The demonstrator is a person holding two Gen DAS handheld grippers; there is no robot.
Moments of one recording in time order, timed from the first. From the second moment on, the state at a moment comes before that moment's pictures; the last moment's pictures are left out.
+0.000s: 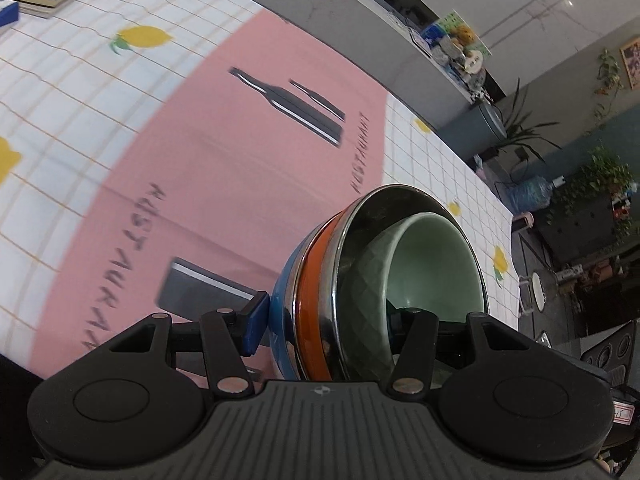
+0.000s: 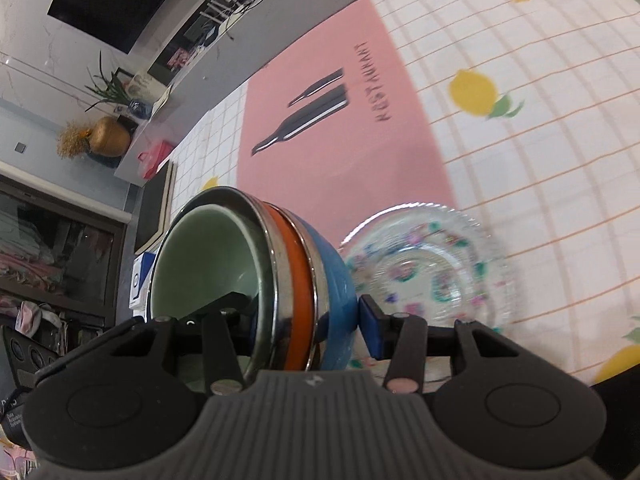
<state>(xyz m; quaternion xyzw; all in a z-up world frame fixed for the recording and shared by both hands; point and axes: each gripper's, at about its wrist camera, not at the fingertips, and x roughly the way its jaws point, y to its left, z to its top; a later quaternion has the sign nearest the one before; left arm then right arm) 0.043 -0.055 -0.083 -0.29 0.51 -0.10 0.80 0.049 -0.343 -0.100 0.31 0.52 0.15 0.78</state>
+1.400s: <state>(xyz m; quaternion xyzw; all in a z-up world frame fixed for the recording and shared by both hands) 0.049 -0.105 -0.116 -0.26 0.55 -0.11 0.79 0.046 -0.389 -0.137 0.32 0.55 0.12 0.76</state>
